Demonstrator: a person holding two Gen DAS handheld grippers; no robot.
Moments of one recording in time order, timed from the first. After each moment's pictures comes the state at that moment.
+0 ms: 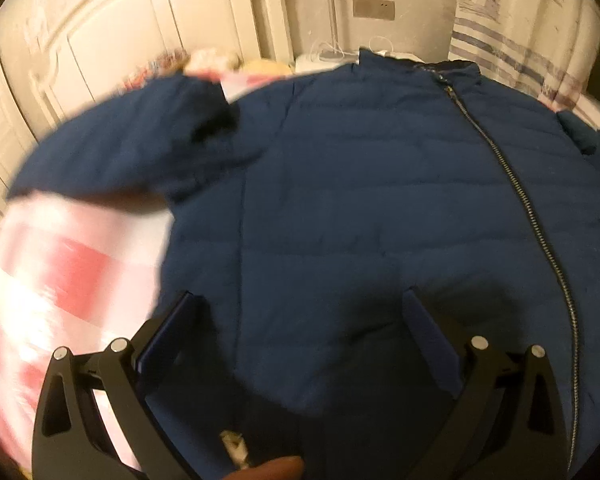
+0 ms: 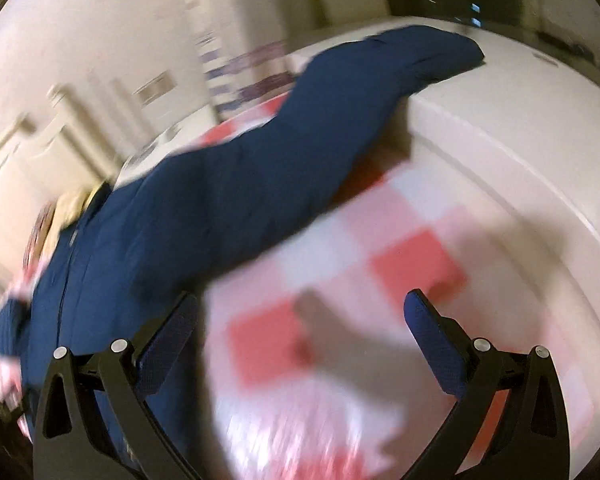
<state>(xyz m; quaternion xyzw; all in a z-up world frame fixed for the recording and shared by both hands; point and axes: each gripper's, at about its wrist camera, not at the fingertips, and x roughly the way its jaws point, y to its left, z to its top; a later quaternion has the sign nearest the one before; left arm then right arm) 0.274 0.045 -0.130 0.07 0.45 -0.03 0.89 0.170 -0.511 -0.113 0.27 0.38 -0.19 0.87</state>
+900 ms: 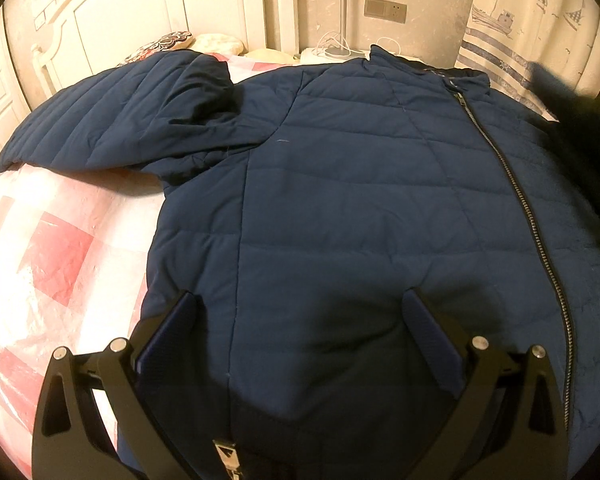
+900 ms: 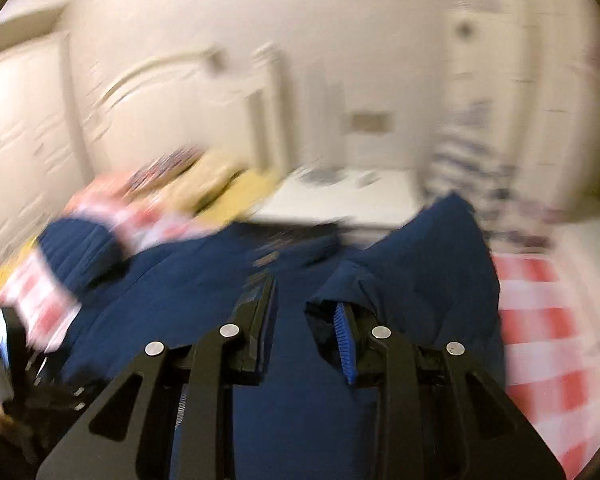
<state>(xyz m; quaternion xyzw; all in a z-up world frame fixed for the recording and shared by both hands) 0.281 0.046 -0.133 0.04 0.46 -0.03 0.89 0.283 -0.221 -0.049 0.00 0.32 0.11 0.94</state>
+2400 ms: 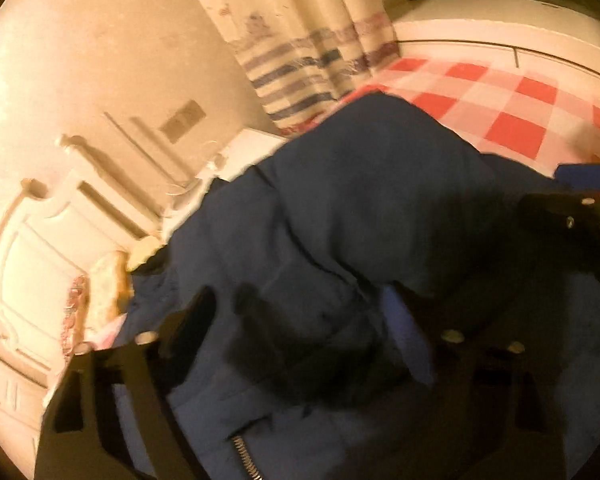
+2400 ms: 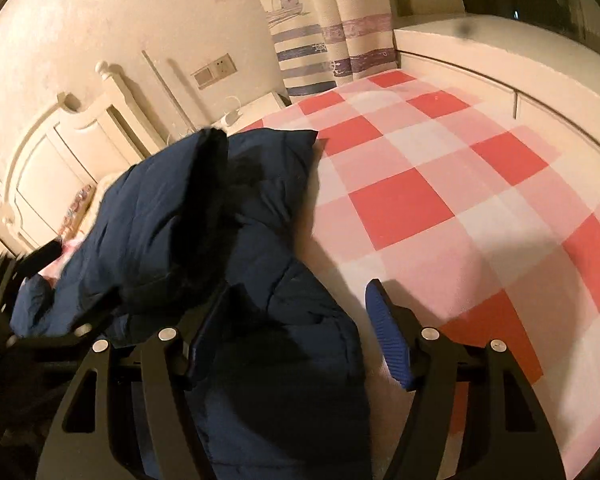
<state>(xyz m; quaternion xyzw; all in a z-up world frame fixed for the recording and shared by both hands) 0.312 -0.251 -0.113 0.36 0.30 -0.23 0.86 0.217 -0.394 -0.140 0.23 0.37 -0.09 0.90</state>
